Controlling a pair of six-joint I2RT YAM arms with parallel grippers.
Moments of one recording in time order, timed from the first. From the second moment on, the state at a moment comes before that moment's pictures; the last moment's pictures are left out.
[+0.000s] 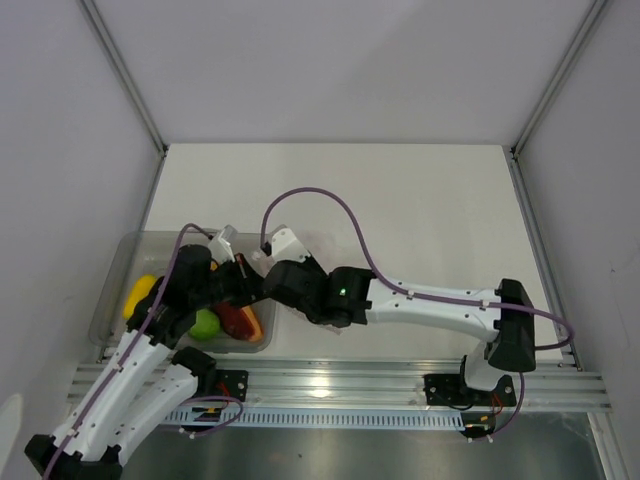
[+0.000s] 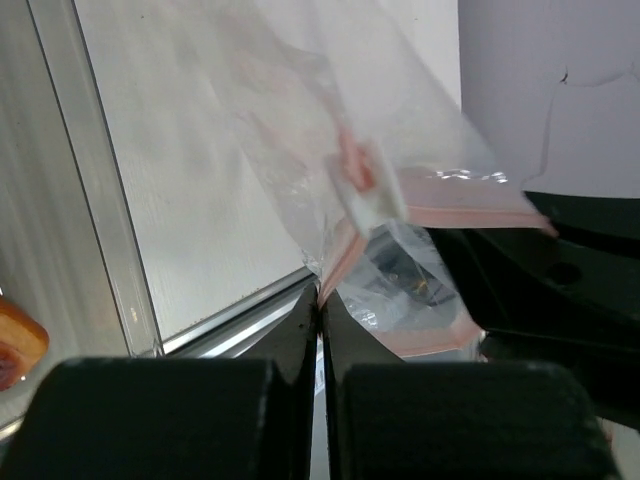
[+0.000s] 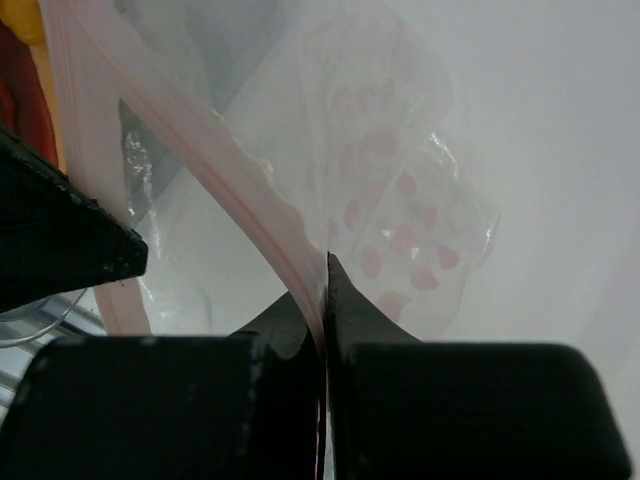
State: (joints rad) left arm -0.42 0.60 0.67 -0.62 0.43 -0.82; right arm 1.37 1.68 1.56 -0.74 0.73 0.34
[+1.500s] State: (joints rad) left arm -0.66 1.17 0.88 -0.41 0.29 -0.76; right arm 0.94 1.34 1.16 -0.67 0.59 0.30
